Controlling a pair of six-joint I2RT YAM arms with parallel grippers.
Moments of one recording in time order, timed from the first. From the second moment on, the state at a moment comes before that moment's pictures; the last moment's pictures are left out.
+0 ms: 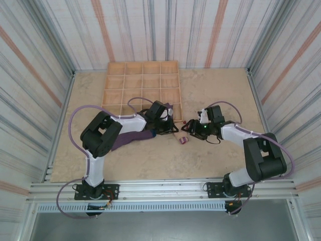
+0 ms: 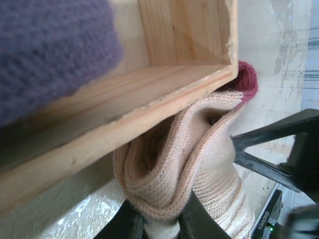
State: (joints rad) left arm -0.72 1.99 1.17 -0.06 0.53 -0.75; right arm 0.28 1.48 0.66 -0.18 -0.59 0.61
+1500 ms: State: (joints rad) left arm -0.39 1.30 0.87 -0.49 0.45 -0.67; right arm 0.54 1.70 1.26 -0.45 -0.43 0.84
